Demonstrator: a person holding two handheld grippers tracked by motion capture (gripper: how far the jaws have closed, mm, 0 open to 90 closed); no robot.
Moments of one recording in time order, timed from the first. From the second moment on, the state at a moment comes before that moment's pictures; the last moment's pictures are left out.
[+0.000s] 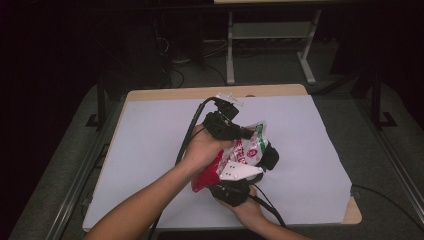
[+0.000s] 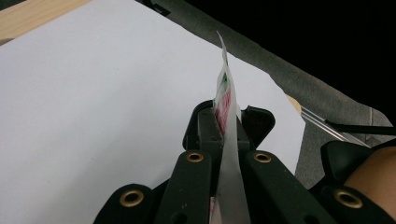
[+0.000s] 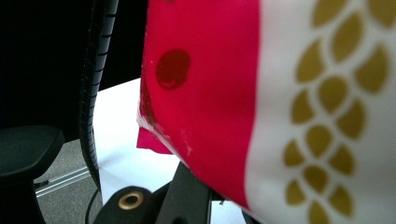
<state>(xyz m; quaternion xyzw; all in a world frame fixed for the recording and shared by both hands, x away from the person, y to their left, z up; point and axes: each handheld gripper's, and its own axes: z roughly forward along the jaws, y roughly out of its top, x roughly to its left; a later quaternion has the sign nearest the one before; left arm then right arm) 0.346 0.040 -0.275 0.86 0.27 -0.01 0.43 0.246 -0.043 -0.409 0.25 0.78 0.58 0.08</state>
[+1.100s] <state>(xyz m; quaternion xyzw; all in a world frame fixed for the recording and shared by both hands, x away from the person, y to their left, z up) 0.343 0.035 -0.275 0.87 0.27 0.00 0.42 0.245 -0.042 -0.410 0.25 0.77 0.58 0.07</state>
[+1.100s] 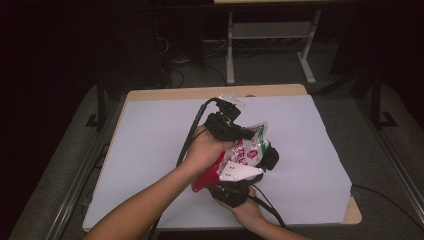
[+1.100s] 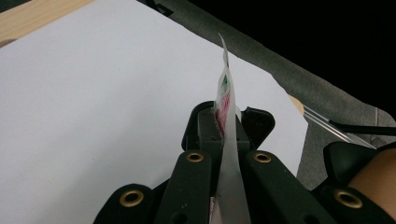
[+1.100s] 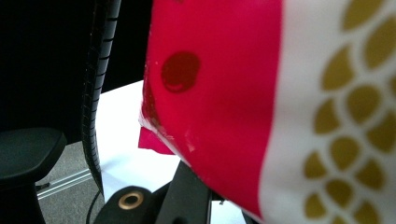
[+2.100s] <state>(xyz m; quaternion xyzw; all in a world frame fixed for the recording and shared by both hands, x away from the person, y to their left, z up) 0.344 0.032 -0.277 0.86 0.27 -0.01 0.43 0.245 -0.043 -0.409 0.24 0.77 0.58 0.07</state>
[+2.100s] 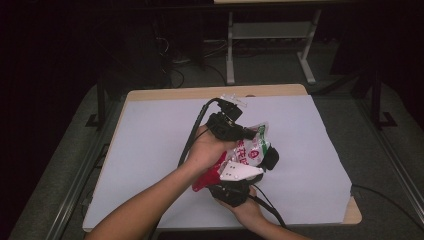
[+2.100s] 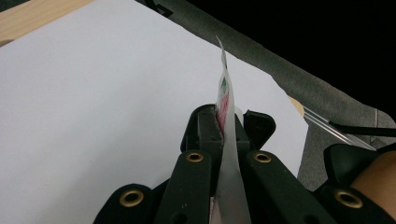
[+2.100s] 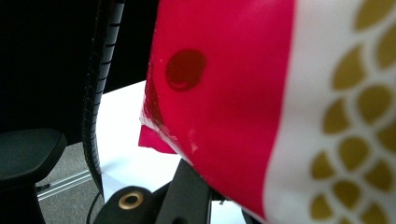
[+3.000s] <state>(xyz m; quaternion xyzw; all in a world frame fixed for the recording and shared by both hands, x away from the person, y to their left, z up) 0.344 0.032 -0.278 0.86 0.28 0.00 0.42 0.245 -0.042 -0.410 0.24 0.77 0.59 0.06</state>
